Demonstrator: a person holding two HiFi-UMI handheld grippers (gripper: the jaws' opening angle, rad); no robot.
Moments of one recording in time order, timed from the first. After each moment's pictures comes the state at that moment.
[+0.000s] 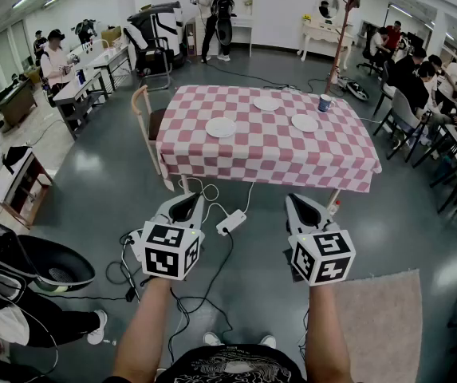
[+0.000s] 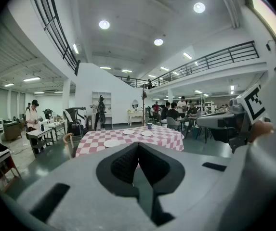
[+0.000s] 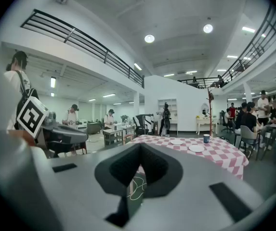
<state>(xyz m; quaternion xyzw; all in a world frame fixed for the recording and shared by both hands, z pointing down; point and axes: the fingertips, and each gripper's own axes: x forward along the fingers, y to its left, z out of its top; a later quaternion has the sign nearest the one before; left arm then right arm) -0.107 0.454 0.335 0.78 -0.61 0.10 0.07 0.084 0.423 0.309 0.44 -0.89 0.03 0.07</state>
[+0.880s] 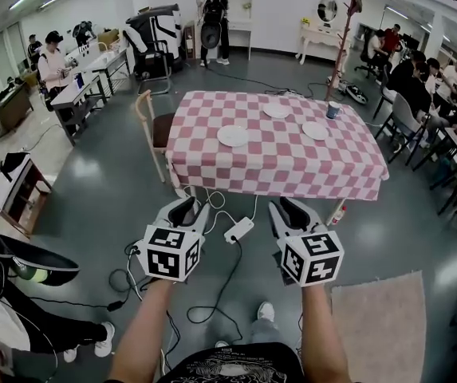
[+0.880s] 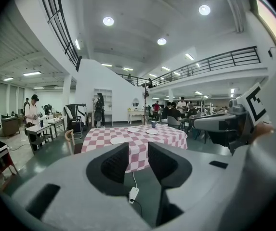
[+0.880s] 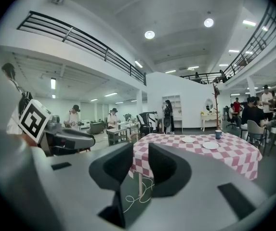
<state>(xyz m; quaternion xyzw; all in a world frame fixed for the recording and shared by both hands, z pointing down) -0.197 0.430 0.351 0.78 -0.61 0.10 0.09 -0.029 0.405 0.322 0.42 -0.90 0.06 0.08</state>
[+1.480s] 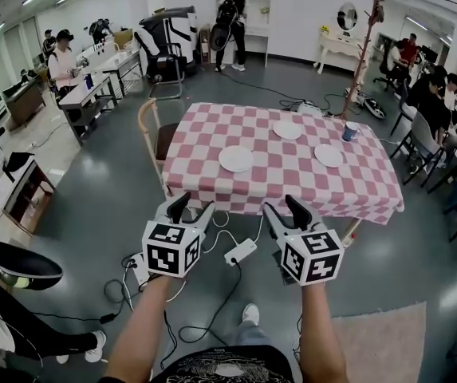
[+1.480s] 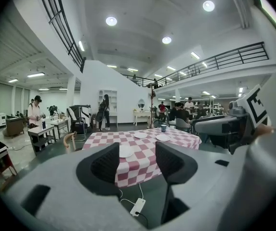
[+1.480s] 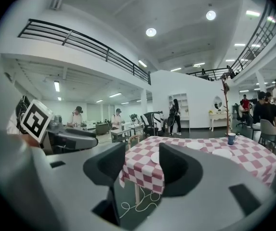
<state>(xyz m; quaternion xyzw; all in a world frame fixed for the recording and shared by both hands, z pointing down) -0.206 0.283 0.347 0.76 -0.64 0.09 0.09 -0.044 0.250 0.324 0.38 -0.92 0.06 0.07</state>
